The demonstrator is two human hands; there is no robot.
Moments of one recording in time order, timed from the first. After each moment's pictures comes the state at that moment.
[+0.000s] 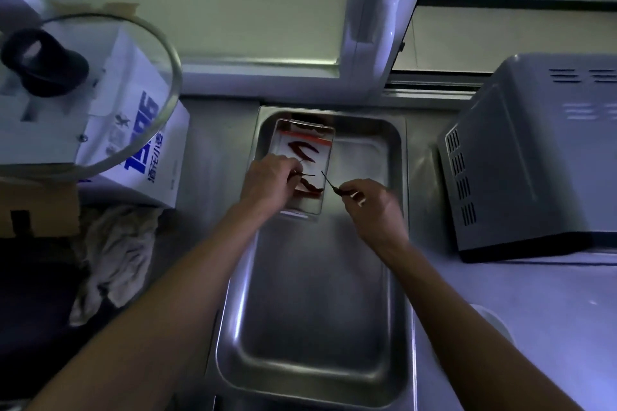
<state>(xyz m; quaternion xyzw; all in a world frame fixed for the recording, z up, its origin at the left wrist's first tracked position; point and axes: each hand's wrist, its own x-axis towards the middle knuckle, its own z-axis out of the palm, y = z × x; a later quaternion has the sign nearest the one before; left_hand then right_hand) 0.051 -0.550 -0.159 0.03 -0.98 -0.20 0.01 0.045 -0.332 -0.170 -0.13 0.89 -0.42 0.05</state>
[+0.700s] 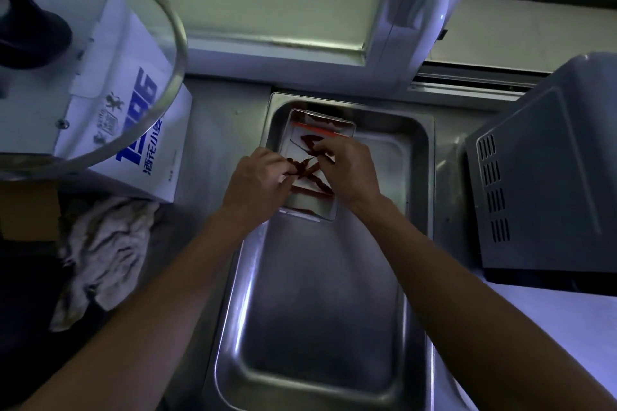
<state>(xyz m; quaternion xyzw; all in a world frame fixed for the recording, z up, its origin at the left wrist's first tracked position) 0.063 -0.597 -0.190 -0.02 -0.97 -0.22 0.07 -0.020 -0.423 -0.181 -0.23 0.91 -0.35 0.02</state>
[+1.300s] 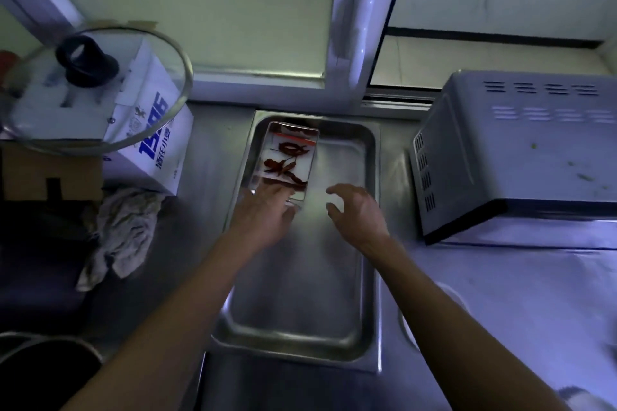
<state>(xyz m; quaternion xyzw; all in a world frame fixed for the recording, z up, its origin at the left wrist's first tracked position) 0.146 -0.505 -0.123 0.02 -0.98 -0.17 -0.05 0.090 -0.304 -0.134 -0.21 0.93 -0.28 0.08</state>
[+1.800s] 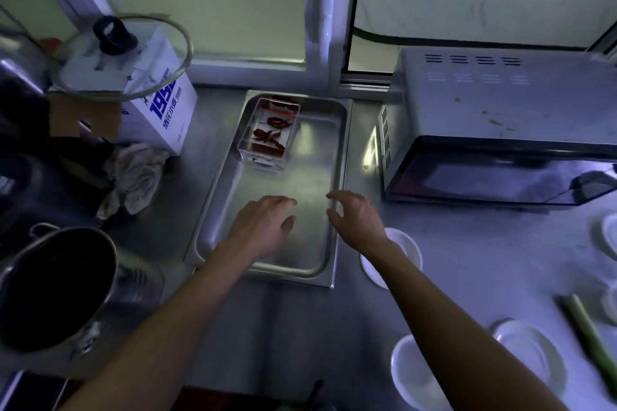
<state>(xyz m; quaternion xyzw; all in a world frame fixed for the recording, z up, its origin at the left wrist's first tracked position) 0.274 -0.391 -0.090 0.02 -0.99 -0.14 -0.07 0.193 -0.194 -0.118 -0.21 0.92 -0.30 0.12</state>
